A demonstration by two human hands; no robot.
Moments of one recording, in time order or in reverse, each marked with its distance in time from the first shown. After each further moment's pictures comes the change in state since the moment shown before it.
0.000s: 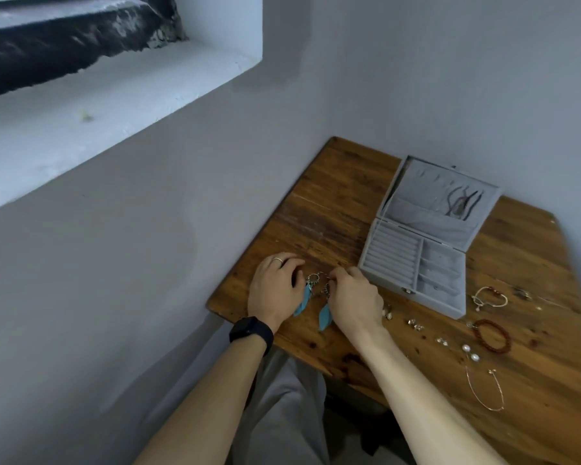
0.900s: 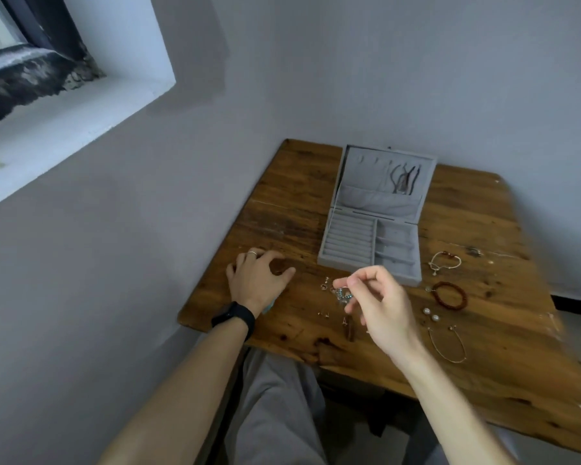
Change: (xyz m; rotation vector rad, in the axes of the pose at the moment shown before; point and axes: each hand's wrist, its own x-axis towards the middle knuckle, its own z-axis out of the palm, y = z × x) left_hand 0.019 0.042 -0.011 0.158 -0.241 -0.111; right_hand -0.080 0.065 -0.073 1.071 0.102 0.149
